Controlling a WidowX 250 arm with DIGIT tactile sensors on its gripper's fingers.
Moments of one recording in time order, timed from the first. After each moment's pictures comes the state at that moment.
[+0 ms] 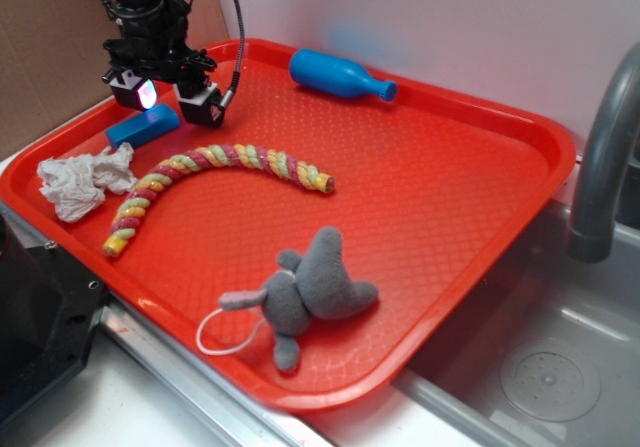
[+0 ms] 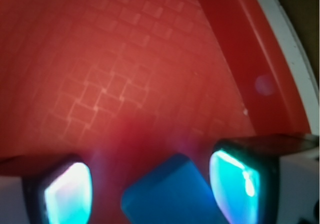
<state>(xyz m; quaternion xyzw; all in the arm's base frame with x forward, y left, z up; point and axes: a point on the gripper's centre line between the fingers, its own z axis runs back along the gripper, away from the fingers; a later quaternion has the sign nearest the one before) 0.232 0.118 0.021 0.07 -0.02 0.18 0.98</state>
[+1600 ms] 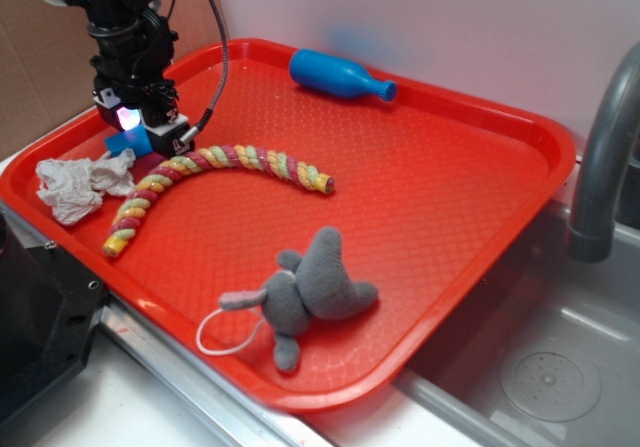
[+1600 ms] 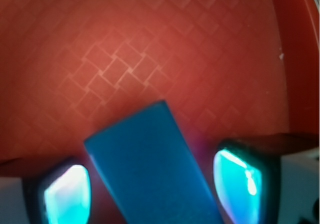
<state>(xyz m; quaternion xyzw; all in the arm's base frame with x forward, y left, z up) 0.206 0.116 0.016 0.06 0.00 0.05 1.00</state>
